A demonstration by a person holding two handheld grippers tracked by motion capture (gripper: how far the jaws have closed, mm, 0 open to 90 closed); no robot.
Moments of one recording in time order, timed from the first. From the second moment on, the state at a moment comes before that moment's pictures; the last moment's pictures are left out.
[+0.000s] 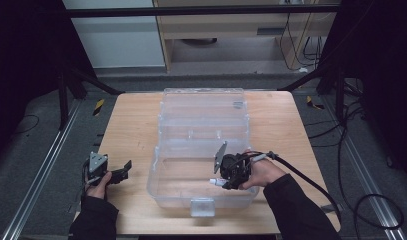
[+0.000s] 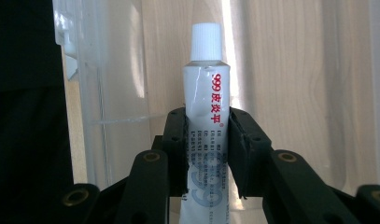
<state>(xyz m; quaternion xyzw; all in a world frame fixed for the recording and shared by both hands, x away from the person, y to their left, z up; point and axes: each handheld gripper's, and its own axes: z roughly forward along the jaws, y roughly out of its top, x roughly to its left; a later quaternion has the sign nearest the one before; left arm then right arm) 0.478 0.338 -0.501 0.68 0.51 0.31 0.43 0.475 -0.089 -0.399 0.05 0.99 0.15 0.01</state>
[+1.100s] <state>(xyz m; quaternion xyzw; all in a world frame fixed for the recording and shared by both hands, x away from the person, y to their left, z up) 0.478 0.339 -0.501 0.68 0.51 0.31 0.43 0.480 -0.074 -0.436 0.03 0.99 0.10 0.00</state>
